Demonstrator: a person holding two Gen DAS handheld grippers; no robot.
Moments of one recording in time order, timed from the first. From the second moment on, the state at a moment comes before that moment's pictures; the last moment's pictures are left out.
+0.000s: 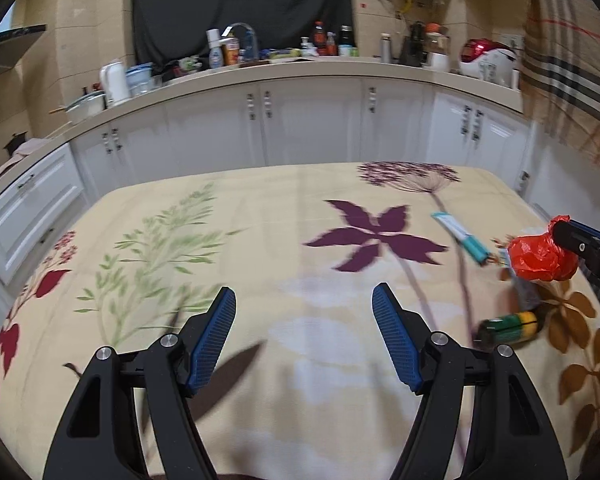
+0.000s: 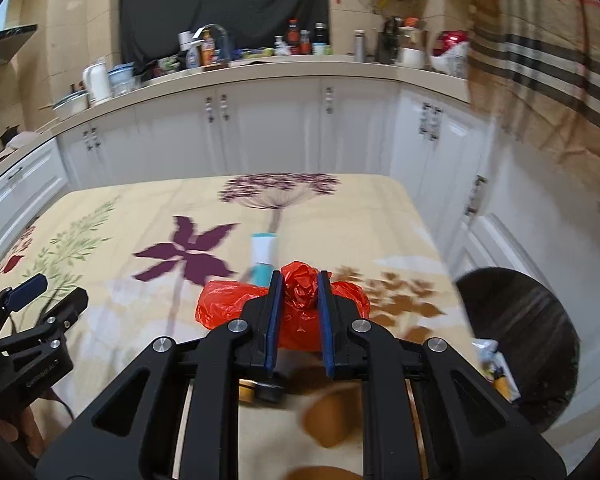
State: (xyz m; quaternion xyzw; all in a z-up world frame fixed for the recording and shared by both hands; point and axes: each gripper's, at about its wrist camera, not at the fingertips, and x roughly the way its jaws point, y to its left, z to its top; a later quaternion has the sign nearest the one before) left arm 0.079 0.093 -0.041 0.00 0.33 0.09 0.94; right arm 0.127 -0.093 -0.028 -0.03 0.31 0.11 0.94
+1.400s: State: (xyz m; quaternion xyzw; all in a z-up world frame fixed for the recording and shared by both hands) left arm 0.110 -0.046 -0.065 0.05 0.39 -0.01 0.92; right arm 0.107 -0.247 -0.048 0.05 0.31 0.01 0.95
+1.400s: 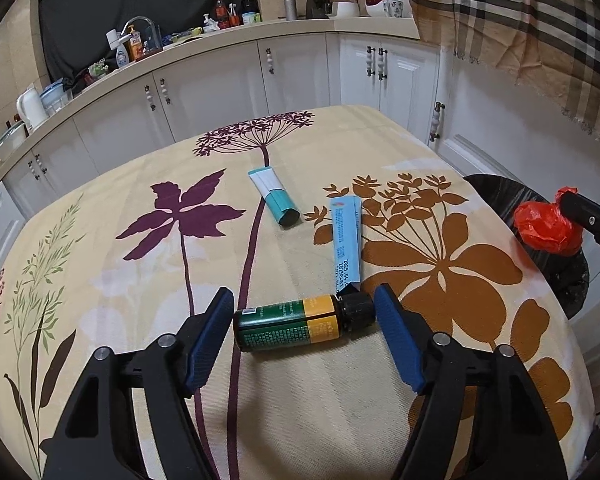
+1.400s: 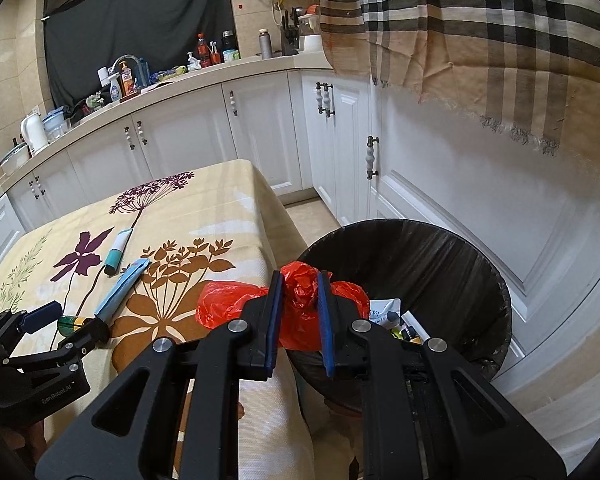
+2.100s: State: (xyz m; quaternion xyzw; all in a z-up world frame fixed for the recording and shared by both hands) left arm 0.101 -0.059 -0.013 0.04 0.30 -0.05 0.95; right arm 0.105 -0.259 -0.032 0.04 0.30 -0.02 0.95
